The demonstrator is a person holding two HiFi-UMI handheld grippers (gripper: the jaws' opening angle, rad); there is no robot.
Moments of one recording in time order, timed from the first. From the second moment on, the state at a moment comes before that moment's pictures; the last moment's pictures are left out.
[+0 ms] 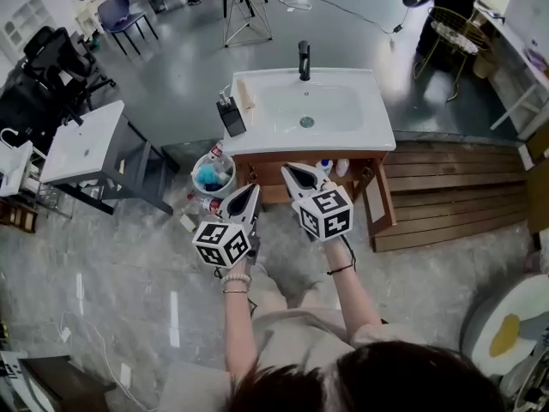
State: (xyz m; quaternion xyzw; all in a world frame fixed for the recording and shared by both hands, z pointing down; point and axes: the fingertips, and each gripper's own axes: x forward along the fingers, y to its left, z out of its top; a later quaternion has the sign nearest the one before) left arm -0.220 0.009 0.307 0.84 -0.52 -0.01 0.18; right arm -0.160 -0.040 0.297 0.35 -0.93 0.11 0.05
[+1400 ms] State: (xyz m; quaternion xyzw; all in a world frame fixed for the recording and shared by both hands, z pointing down) left arm -0.375 -0.086 0.341 0.86 -0.46 0.00 0.21; right arm -0.316 -0.128 0.329 0.38 -0.91 0.16 0.04
